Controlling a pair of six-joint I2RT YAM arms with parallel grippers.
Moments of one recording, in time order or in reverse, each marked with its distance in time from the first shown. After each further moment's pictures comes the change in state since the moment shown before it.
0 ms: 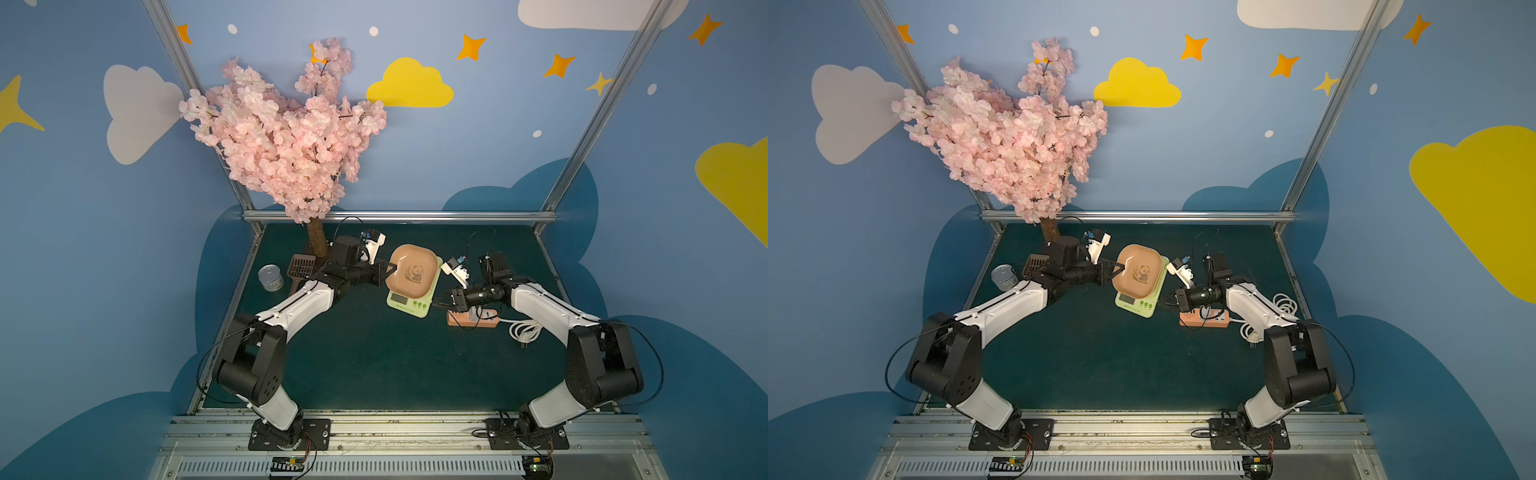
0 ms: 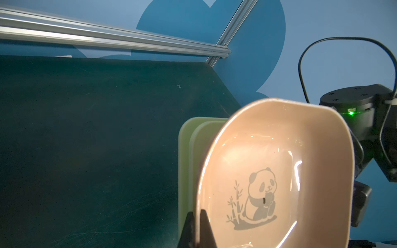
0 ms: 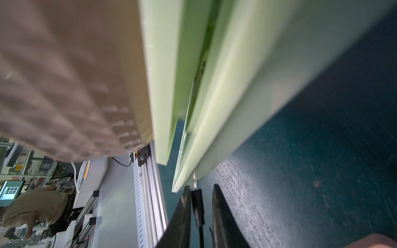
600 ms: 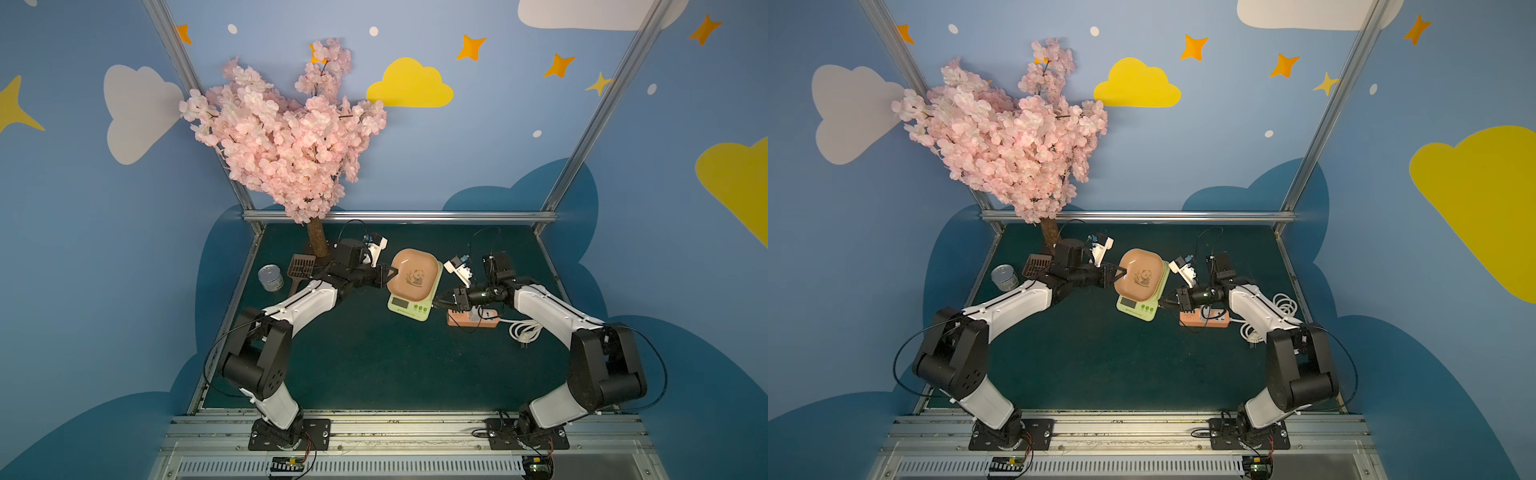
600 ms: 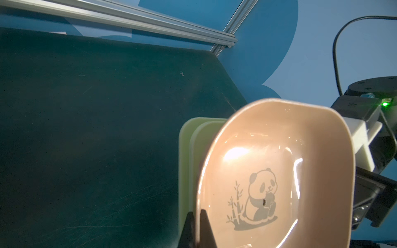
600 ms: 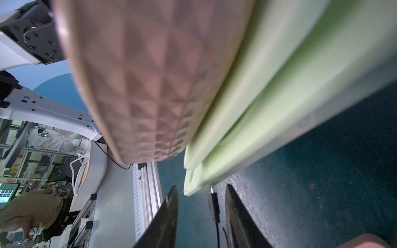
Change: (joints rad) left arm 0.001 0.048 0.000 -0.005 -0.002 -0.018; right arm -0.029 -0.024 -0.009 0.021 -0.022 0.001
